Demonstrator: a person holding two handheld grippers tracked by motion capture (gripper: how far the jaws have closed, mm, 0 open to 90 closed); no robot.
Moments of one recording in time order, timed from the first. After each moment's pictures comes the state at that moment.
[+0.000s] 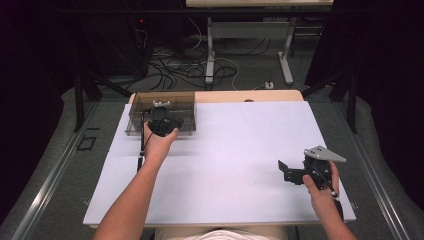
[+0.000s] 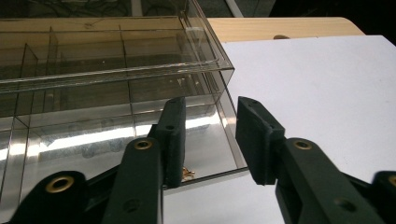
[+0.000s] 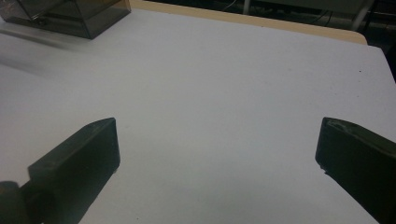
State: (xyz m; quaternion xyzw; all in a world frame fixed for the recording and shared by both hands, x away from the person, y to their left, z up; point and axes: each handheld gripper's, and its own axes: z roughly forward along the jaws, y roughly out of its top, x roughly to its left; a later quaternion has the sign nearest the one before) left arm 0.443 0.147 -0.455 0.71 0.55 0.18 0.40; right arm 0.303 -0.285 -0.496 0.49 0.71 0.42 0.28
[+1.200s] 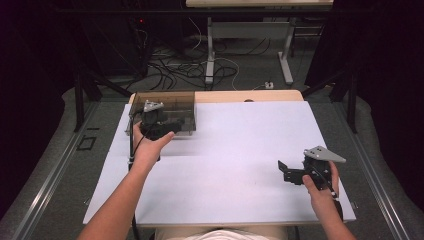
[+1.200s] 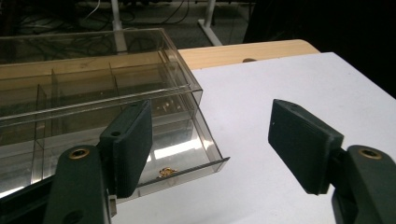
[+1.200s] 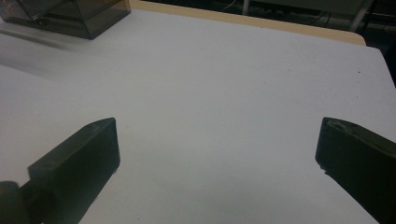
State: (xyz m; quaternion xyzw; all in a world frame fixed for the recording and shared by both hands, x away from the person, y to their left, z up) left arm 0.409 0.160 -0.429 0.71 0.49 0.21 0.45; right arm 0.303 -0.284 -0.496 0.49 0.70 0.43 0.29
